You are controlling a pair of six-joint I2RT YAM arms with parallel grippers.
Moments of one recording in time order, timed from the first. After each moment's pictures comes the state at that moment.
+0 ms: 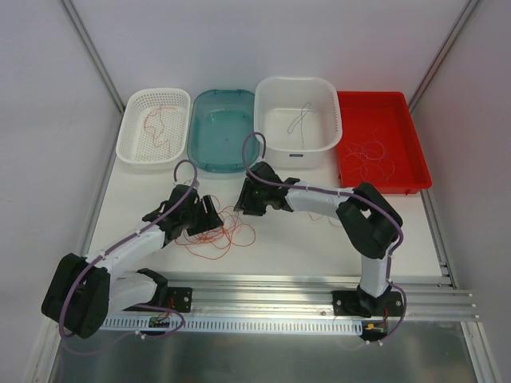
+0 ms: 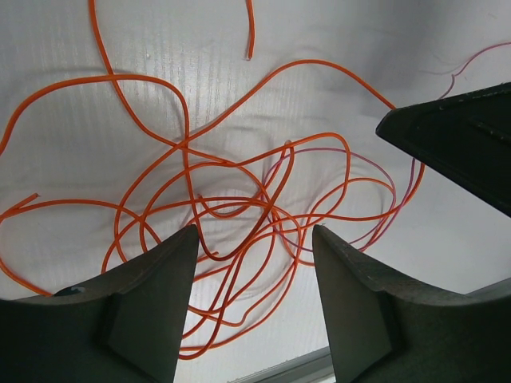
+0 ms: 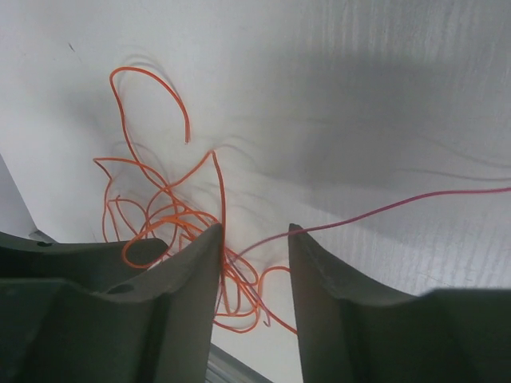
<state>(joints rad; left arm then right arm) -0.43 1.11 0.47 -0.24 0.09 -0.70 0.86 1.90 1.22 -0.19 -0.07 1.02</state>
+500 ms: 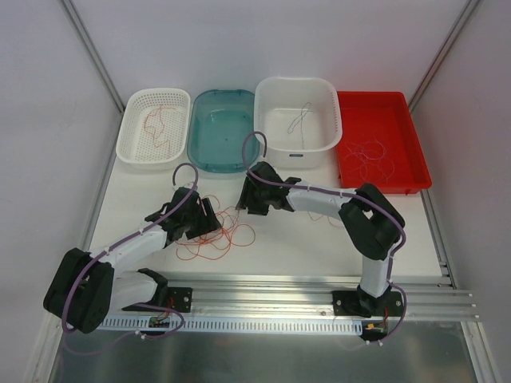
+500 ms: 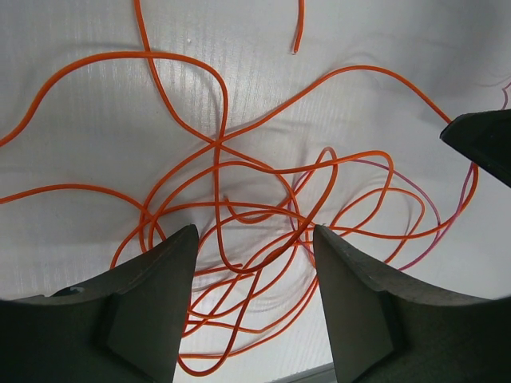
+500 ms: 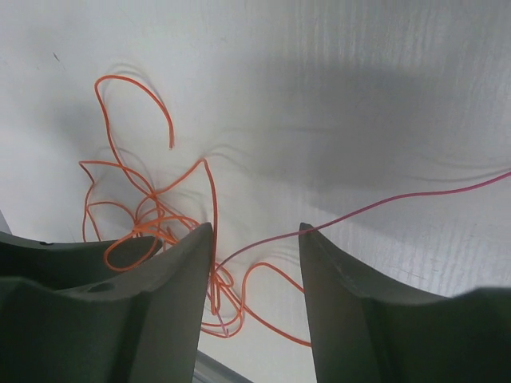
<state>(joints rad) -0.44 1.14 0.45 -0.23 0.05 -0.74 0.86 1.89 1.22 -0.23 -0.02 0.99</state>
